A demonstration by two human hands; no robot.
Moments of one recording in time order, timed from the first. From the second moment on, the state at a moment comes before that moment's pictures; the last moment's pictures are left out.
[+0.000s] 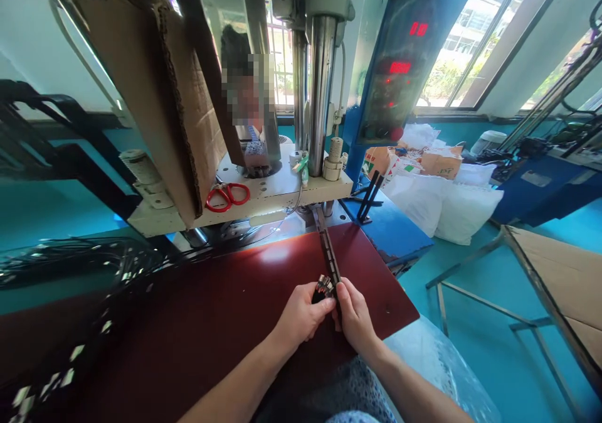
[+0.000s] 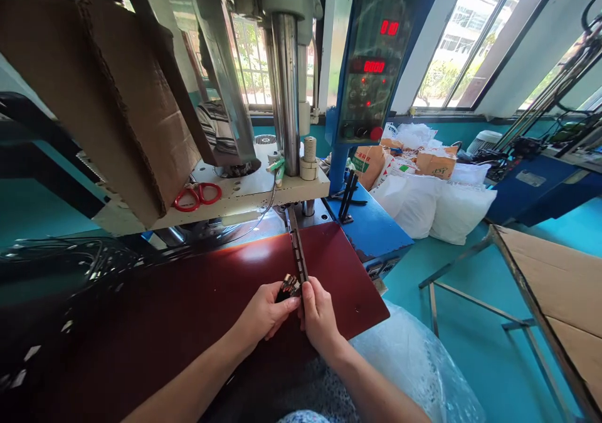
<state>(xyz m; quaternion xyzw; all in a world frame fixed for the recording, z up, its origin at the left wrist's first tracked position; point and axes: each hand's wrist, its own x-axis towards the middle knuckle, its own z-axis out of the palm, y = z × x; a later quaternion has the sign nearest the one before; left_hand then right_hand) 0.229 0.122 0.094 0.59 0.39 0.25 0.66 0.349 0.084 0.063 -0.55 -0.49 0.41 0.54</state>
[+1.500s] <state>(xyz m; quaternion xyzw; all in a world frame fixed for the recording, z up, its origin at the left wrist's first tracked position) 0.217 0.142 0.097 0.55 0.44 0.35 0.62 0.353 0.082 0.064 -0.53 -0.43 0.48 0.55</state>
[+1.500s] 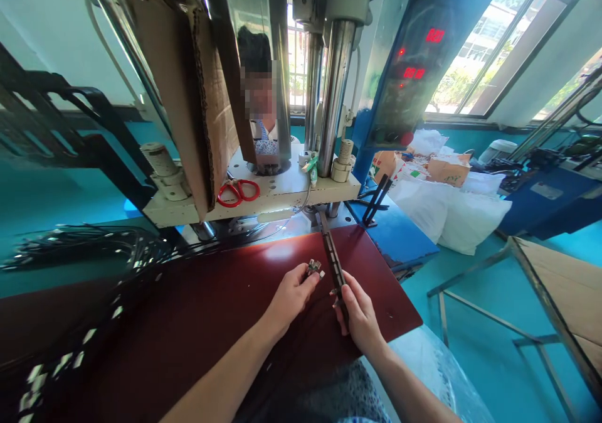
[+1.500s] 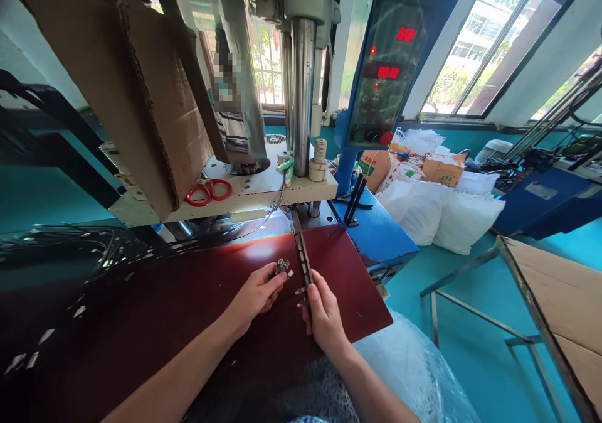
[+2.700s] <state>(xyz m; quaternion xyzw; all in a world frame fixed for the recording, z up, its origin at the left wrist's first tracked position) 0.209 0.145 0.101 0.50 0.40 0.34 0.69 0.355 0.083 0.062 -0.51 -0.44 0.51 0.54</state>
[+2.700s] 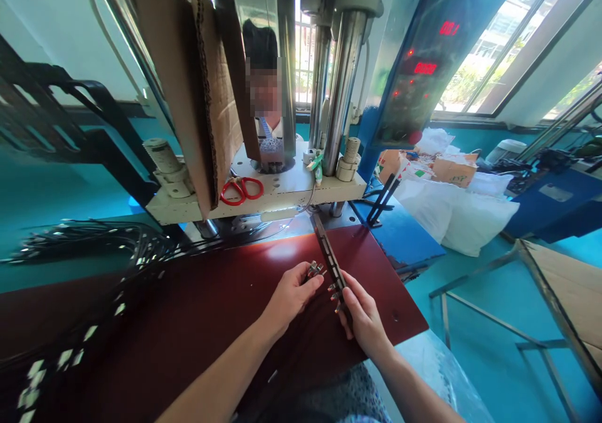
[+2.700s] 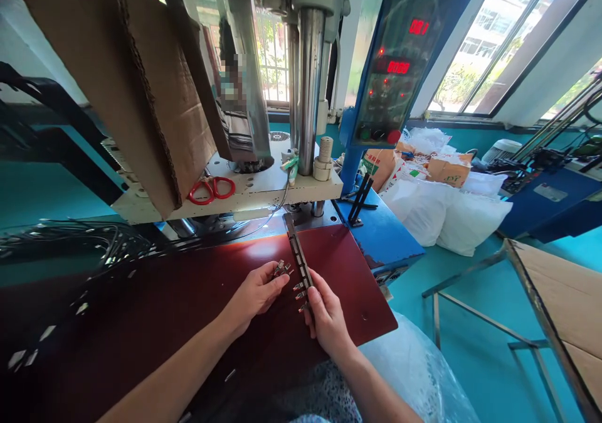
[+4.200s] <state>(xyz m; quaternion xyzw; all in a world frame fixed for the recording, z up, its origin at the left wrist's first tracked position) 0.198 0.164 0.089 0.53 0.42 0.30 0.67 0.357 0.090 0.073 -0.53 -0.58 0.47 0.41</state>
